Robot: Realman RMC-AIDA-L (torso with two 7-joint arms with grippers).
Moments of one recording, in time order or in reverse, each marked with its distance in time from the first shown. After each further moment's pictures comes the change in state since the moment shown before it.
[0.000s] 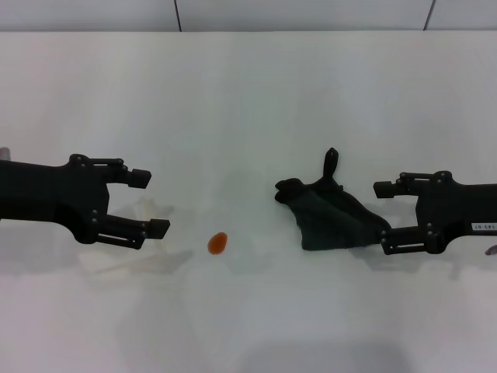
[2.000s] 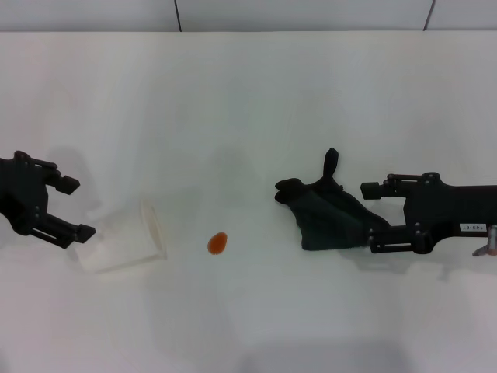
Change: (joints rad) left arm -0.154 0.093 -0.003 -0.045 0.363 -0.009 -0.029; right arm 0.001 0.002 -0.041 0.028 0.066 0.018 0.008
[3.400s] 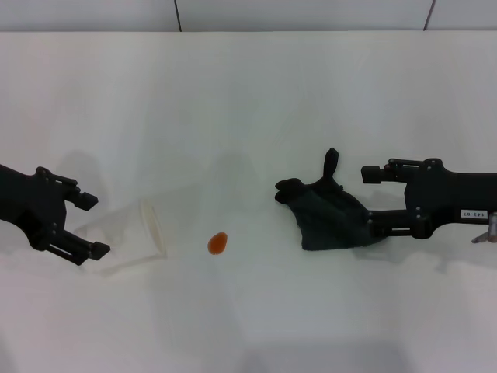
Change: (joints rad) left arm -0.021 -0.020 0.020 -0.070 0.024 -0.017 0.052; right arm -0.002 0.000 0.008 -0.002 0.051 0.012 -0.001
